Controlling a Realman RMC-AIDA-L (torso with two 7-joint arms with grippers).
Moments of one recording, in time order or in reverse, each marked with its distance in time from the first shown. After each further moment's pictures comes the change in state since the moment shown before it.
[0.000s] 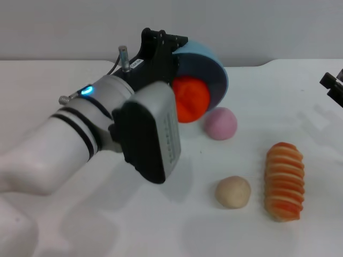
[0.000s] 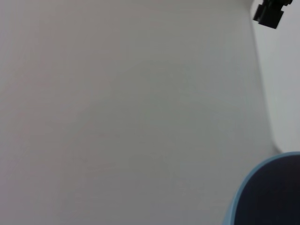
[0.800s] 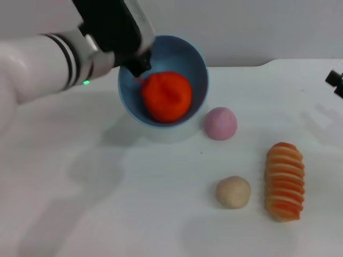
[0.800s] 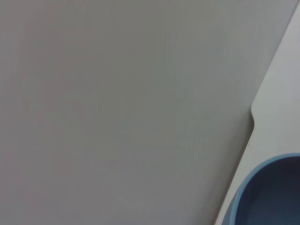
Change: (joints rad) left arm -0.273 0.007 -0.318 0.061 -0.115 0.692 -0.552; right arm -0.033 -0.003 -0.007 -0.148 -0.088 -0.005 0.164
